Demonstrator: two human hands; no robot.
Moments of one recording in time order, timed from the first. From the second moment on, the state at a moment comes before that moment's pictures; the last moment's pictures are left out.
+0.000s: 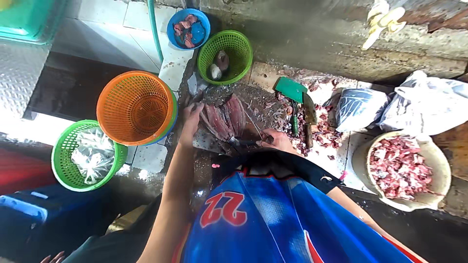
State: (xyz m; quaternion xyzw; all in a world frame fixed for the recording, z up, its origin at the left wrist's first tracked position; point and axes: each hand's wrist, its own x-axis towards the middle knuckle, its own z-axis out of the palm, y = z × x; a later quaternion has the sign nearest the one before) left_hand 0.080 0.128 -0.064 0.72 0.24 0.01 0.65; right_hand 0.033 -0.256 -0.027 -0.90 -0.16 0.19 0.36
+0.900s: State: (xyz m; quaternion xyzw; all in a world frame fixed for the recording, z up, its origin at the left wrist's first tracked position) left_hand 0.052 0.082 -0.039 0.58 0.13 0.02 0.80; right_hand 0.068 -0.174 -0.004 -0.77 -0.25 0.31 0.50
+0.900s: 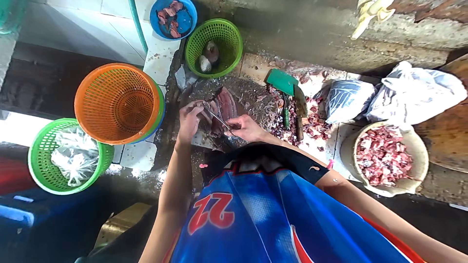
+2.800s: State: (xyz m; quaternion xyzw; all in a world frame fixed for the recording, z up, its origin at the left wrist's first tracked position) left_hand 0.039 0.105 -0.074 0.67 0.37 0.02 0.64; right_hand 0.037 -0.235 -0.031 -0.84 -0.06 0.21 0.49
